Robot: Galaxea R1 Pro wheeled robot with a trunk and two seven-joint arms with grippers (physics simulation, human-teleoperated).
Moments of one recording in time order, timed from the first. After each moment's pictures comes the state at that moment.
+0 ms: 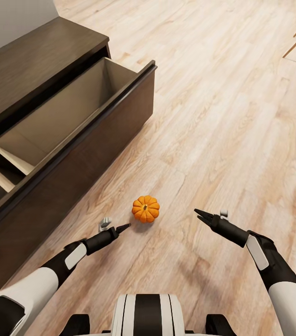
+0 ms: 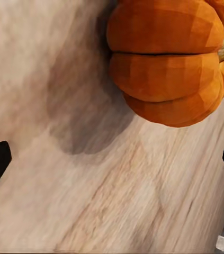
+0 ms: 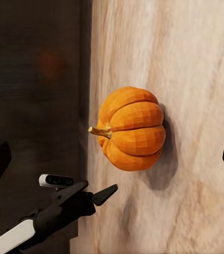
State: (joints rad) left arm -0.83 0.11 -0.44 -0.35 0.98 0.25 -0.71; right arm -0.68 -0.20 -0.20 -0.80 -0.54 0.65 1.01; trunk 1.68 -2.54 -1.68
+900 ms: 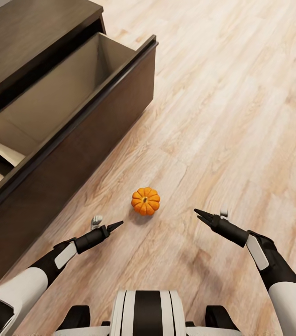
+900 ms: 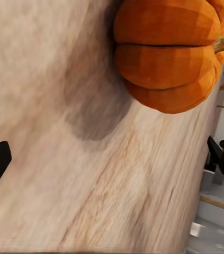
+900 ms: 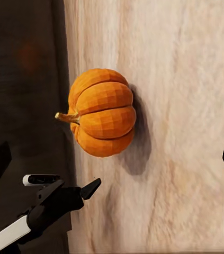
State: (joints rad) left arm -0.83 0.18 -0.43 -0.36 0.98 0.25 -0.92; right arm -0.67 -0.20 -0.20 -0.81 -0.54 0.65 1.01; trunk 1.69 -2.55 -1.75
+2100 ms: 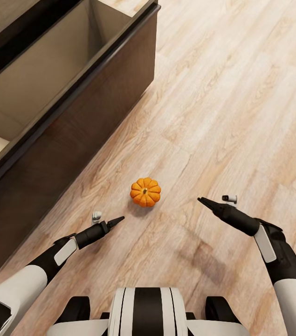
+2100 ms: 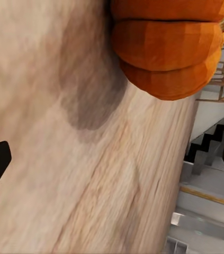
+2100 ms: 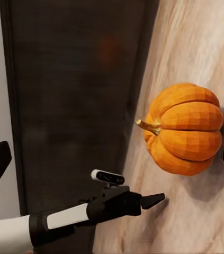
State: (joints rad) left arm -0.83 0.19 -0.43 -0.43 0.97 0.25 -1.01; right arm -0.67 -0.22 -0.20 -1.02 -0.54 0.65 1.28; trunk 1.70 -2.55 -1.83
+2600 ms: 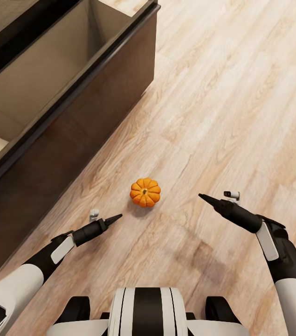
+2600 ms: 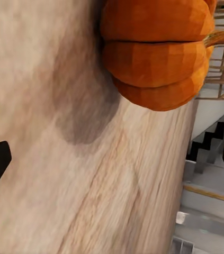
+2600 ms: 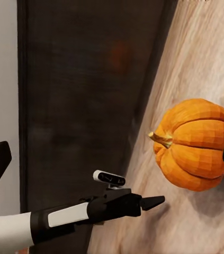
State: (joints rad) left arm -0.83 0.22 -0.44 -0.48 0.97 0.25 -1.01; right arm -0.67 -0.22 -0.20 -1.08 -0.54 0.65 1.29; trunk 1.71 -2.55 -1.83
